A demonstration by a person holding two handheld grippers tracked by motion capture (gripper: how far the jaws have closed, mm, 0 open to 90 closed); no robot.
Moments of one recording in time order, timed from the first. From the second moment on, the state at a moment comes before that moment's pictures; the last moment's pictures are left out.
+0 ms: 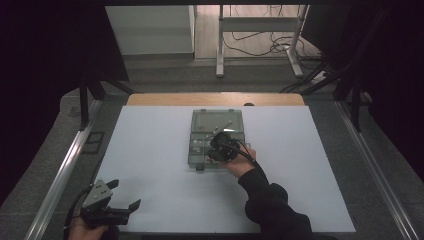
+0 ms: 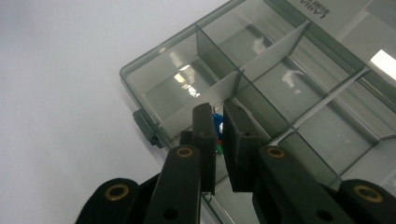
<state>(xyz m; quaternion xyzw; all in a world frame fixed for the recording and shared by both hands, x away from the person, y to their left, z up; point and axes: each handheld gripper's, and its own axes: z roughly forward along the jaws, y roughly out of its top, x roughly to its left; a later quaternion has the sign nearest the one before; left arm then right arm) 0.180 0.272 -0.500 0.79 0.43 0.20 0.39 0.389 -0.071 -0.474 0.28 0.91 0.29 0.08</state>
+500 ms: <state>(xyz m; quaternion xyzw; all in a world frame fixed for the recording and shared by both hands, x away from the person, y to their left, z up) 0.180 0.271 -0.500 0.79 0.43 0.20 0.39 0.387 -0.072 -0.472 0.28 0.91 0.30 0.09</state>
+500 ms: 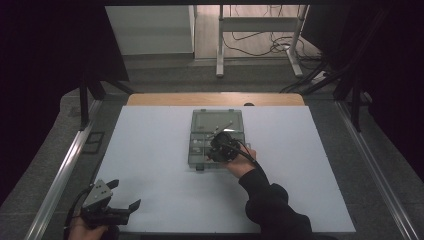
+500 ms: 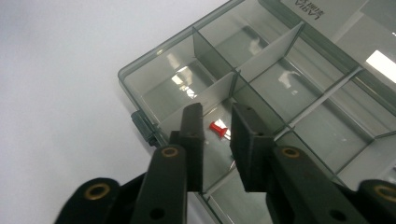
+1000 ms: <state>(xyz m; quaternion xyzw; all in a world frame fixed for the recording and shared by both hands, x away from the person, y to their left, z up) 0.180 0.271 -0.500 0.79 0.43 0.20 0.39 0.376 -0.085 -0.467 0.28 0.90 0.31 0.09</state>
